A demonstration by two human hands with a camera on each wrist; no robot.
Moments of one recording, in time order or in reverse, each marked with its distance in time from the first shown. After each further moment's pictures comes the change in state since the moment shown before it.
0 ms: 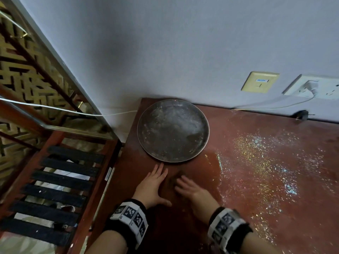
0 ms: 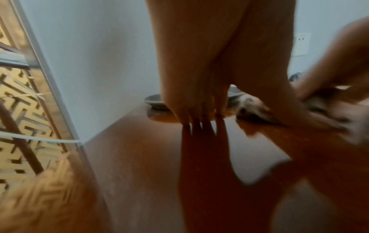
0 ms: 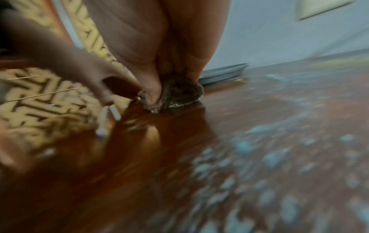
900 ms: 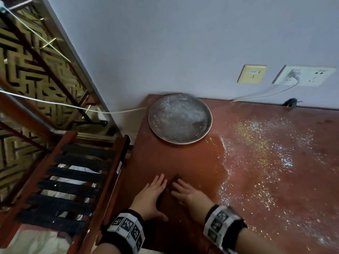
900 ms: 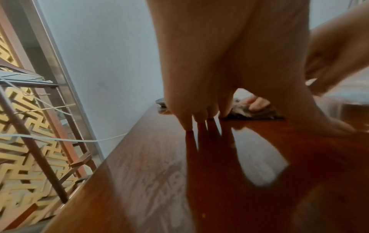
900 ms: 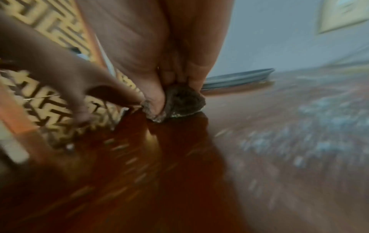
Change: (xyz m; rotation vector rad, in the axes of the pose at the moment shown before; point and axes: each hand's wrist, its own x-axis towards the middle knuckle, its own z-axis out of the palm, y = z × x) left_hand -0.101 -0.024 0.047 0.062 -0.034 0.055; right_hand -0.032 -0.088 0.035 -0.015 -0.043 0.029
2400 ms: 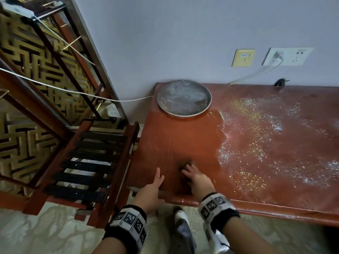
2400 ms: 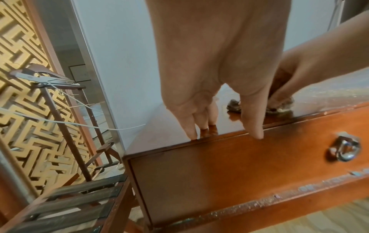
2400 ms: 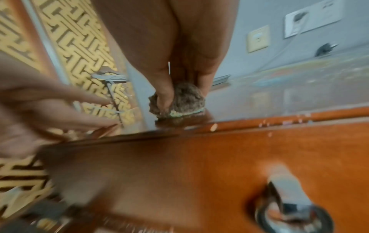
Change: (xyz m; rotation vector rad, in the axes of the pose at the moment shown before) left_hand -0.122 0.012 0.078 -0.289 0.069 -0.193; right_hand -0.065 -0.089 0.045 0.073 0.034 0.453
